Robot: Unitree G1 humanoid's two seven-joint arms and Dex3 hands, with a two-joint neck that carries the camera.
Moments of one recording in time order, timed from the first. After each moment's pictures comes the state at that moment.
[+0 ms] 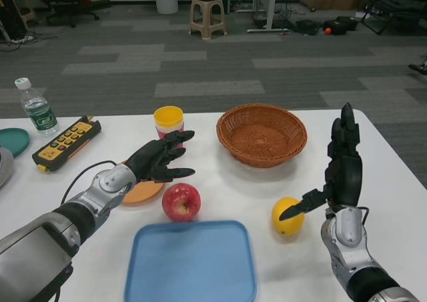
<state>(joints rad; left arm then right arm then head) -0.77 0.28 -0.60 1.13 -0.29 -0.53 -0.17 -0.34 -0.36 0.30 0.78 0.43 -1.00 -0.33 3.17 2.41</state>
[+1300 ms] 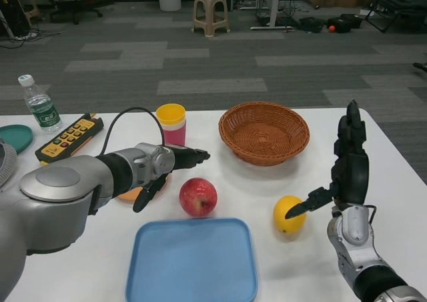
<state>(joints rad) -1.17 0.23 -1.59 1.11 -0.20 0.00 -0.07 -0.35 -0.38 0.32 0.79 0.44 -1.00 -0.34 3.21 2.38</state>
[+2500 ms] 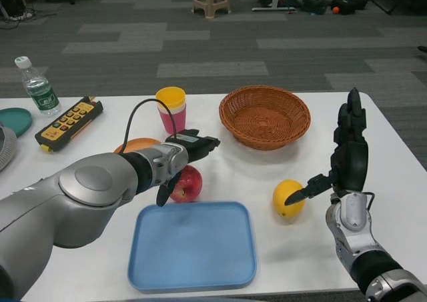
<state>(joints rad) -1.12 0.08 -1.80 1.26 -0.43 -0.02 0.15 -0.33 -0.39 0.33 0.79 0.45 -1.00 -0.34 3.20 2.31</state>
